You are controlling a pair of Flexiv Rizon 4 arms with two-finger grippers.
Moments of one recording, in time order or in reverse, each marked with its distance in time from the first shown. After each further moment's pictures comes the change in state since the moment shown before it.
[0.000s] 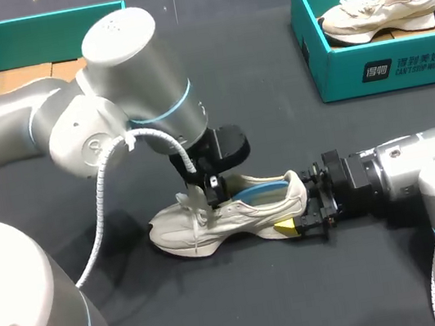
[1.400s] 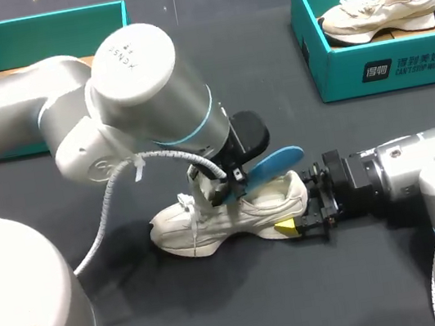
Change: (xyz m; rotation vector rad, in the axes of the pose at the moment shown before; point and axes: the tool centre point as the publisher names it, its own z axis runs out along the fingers) left arm -0.008 -0.045 -0.026 0.057 -0.266 -0.104; right arm 0.000 0.000 -0.001 0.000 0.000 0.000
